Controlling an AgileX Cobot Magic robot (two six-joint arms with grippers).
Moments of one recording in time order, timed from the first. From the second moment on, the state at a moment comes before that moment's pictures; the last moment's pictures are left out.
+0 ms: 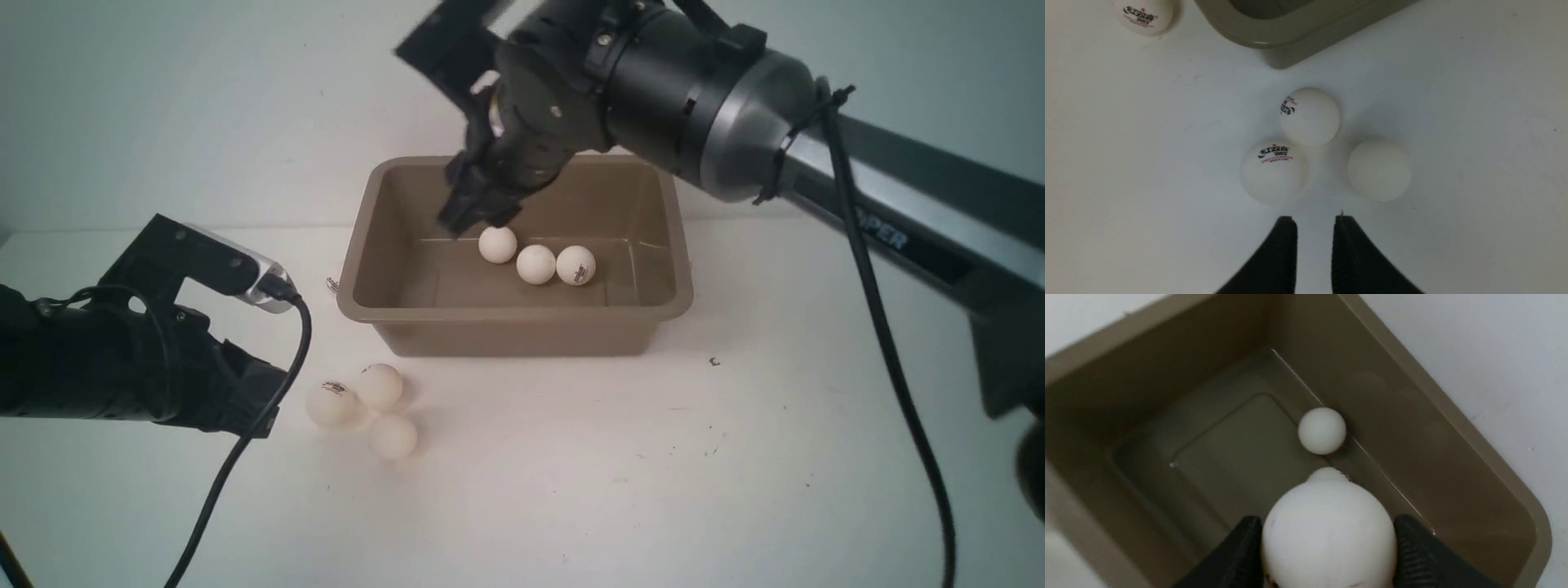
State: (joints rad) right arm 0.66 2.18 -2.09 -0.28 0.94 -0.07; left arm 0.04 1.40 -0.76 -0.89 0.52 1.20
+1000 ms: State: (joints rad) right arm 0.53 2.01 -2.09 -0.16 1.13 -0.19; left arm 0.04 1.53 -0.79 -1.14 0.51 2.03
